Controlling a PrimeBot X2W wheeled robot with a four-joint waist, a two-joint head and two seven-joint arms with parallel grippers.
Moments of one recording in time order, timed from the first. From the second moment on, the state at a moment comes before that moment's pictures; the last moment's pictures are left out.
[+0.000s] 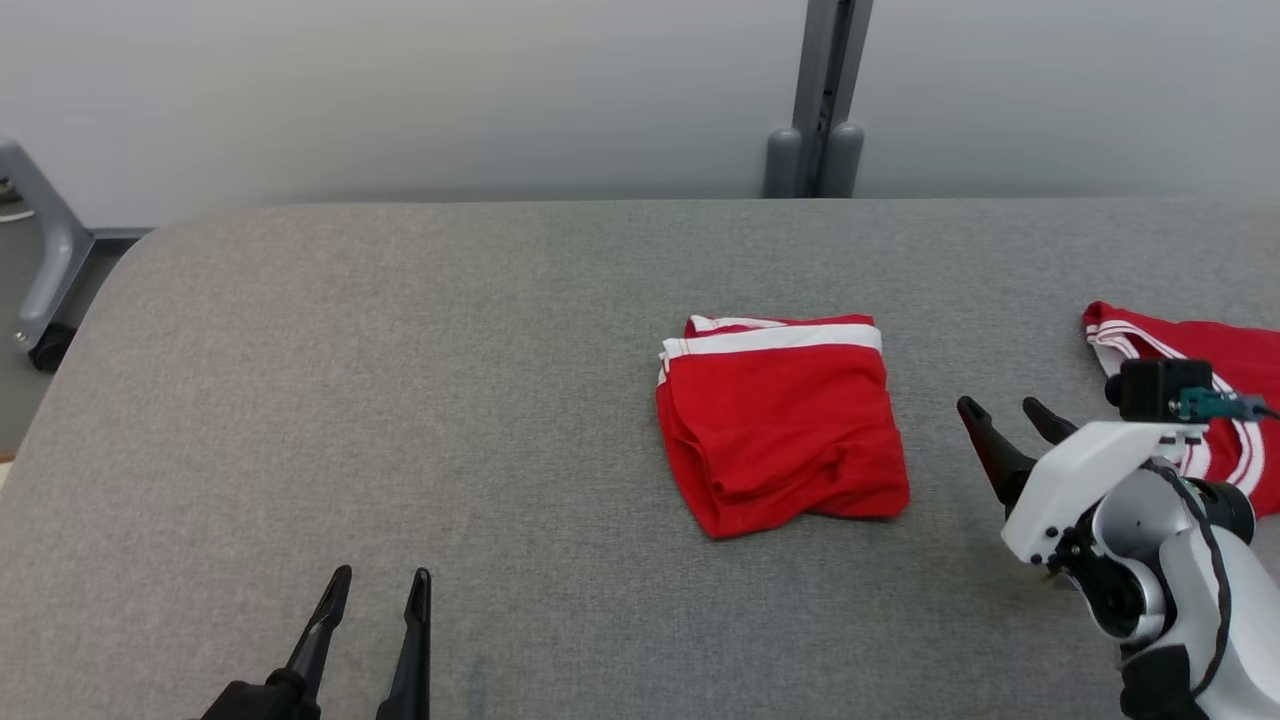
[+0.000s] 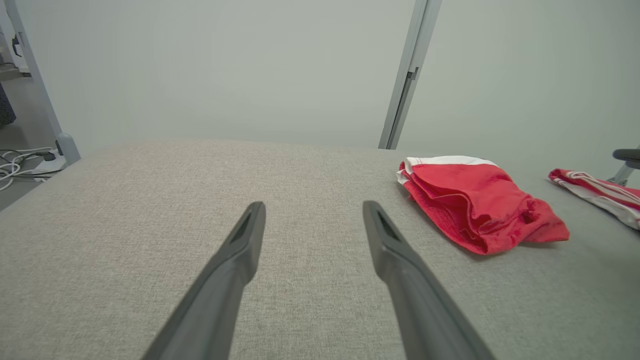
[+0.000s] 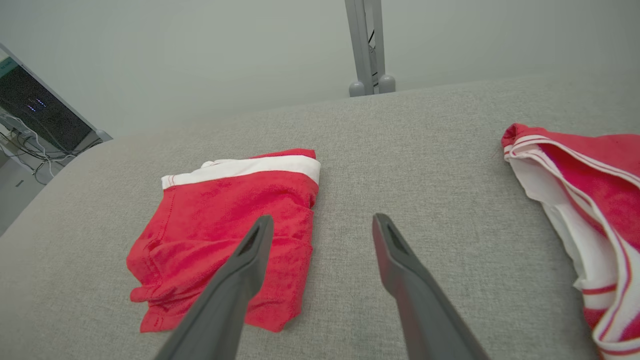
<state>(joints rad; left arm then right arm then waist) 0.17 0.05 -0.06 0.09 -0.21 -0.07 -0.26 -0.35 -0.16 0.12 0.40 0.48 0.13 0.26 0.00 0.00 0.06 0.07</state>
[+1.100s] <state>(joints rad) 0.07 0.05 -0.10 0.09 -0.24 -0.05 -0.26 -0.66 -0.16 0.19 0.74 0.62 0.13 0.32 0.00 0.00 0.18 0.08</state>
